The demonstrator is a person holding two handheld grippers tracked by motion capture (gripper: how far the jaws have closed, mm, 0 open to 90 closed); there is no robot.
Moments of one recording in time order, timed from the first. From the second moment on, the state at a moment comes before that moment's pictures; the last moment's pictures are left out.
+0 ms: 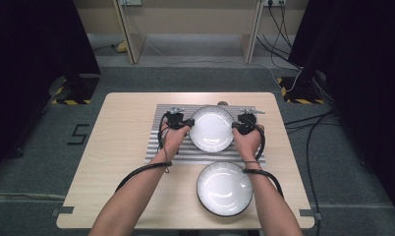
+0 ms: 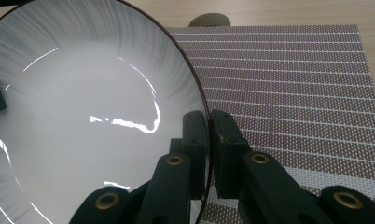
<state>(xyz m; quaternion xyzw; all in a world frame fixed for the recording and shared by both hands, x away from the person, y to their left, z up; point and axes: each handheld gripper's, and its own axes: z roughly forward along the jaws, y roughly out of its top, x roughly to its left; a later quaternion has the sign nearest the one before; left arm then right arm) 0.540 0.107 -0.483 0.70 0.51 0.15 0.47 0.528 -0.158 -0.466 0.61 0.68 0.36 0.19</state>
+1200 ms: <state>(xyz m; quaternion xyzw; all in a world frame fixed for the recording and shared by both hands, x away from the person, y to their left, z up) 0.546 0.102 -0.491 0.71 0.52 0.17 0.44 0.536 -0.155 -0.474 0.61 0.69 0.35 0.19</state>
